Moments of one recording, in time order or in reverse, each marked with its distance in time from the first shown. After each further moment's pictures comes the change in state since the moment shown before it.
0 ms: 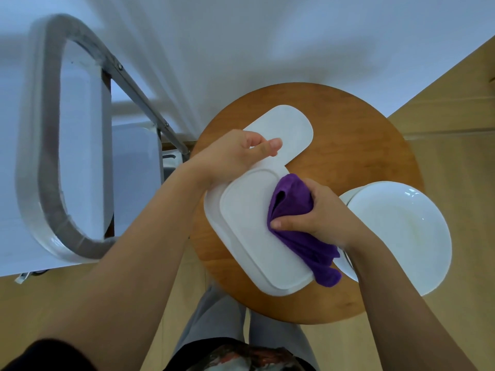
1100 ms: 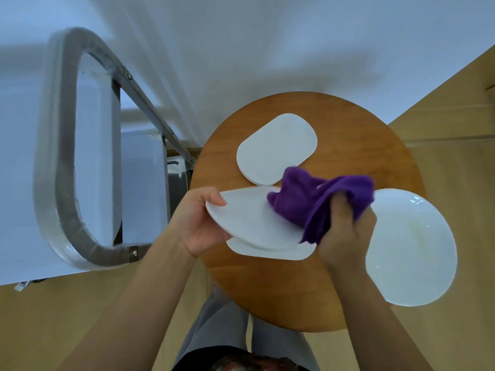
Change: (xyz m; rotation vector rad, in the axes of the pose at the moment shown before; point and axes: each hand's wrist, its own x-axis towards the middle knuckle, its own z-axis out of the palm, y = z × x) left_hand -0.062 -0.057 0.020 -1.641 -0.326 -0.314; right_hand -0.016 -0.013 0.045 0.242 0.765 -0.462
